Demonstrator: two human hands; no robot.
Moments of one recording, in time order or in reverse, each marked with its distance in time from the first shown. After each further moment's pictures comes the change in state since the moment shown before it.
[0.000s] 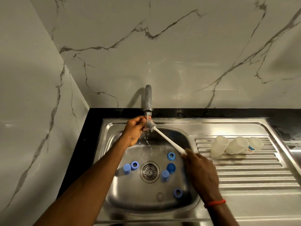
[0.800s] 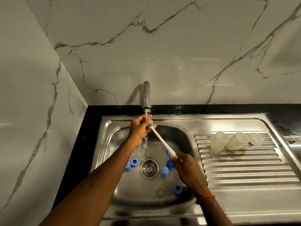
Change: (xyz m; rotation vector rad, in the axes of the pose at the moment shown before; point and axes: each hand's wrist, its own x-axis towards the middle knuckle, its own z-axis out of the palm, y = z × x) left_hand 0.003 -0.020 0.026 -0.043 0.195 -0.024; right_hand 0.001 -0.020 0.021 0.490 -0.369 0.360
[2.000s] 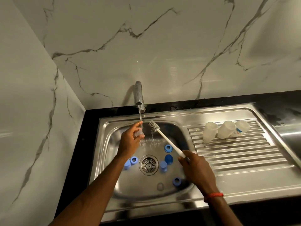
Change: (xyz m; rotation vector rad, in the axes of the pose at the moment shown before) left_hand -0.066 -0.012 -0.044 0.825 -0.070 0.423; right_hand -0.049 0.017 -0.027 -0.151 0.119 0.046
